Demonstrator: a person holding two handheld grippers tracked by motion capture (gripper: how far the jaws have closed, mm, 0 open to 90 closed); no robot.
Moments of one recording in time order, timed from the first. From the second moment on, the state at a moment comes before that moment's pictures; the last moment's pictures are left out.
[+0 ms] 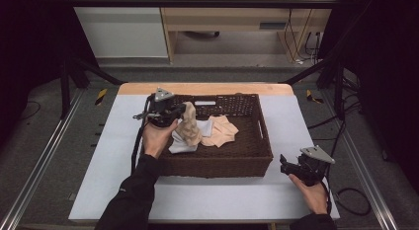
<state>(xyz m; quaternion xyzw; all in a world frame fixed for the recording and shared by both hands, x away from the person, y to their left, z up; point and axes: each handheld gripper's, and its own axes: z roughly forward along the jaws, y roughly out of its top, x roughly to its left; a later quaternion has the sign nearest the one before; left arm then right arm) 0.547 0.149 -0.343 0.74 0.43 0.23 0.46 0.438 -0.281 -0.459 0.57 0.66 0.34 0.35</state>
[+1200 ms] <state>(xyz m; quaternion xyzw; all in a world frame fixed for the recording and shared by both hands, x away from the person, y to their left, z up) 0.455 0.259 -0.272 0.68 0.41 0.27 0.55 0.437 -0.282 -0.460 0.57 0.66 0.34 0.35</state>
